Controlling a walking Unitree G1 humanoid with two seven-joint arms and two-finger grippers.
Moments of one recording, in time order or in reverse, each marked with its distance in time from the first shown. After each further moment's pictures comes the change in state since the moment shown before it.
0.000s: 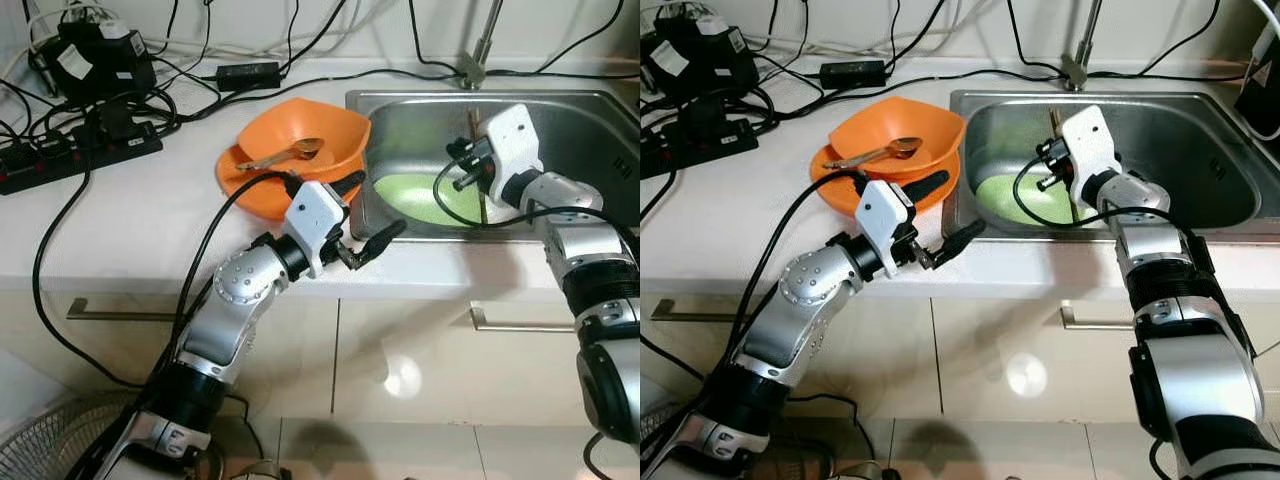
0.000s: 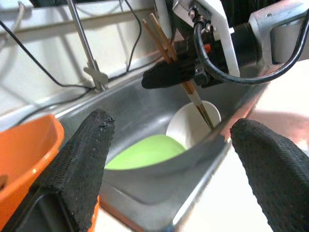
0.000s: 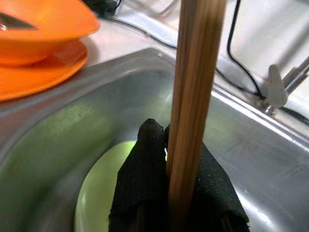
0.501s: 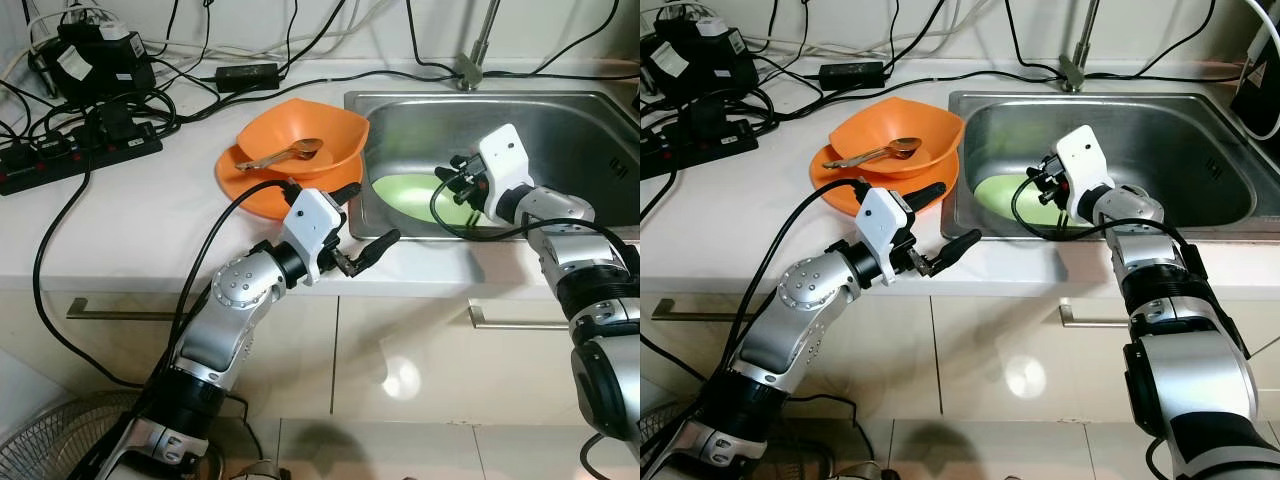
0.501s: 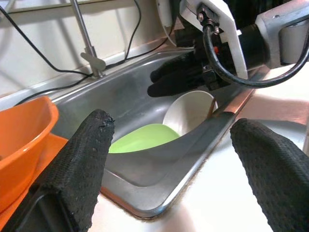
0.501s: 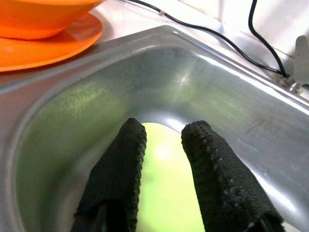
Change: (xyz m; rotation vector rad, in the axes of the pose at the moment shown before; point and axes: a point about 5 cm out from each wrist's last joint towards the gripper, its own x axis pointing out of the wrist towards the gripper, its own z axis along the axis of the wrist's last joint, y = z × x) left arm -0.003 0.000 -0.006 -0.021 0.044 0.020; right arm 0.001 0.008 -0.016 0.044 0.046 0.046
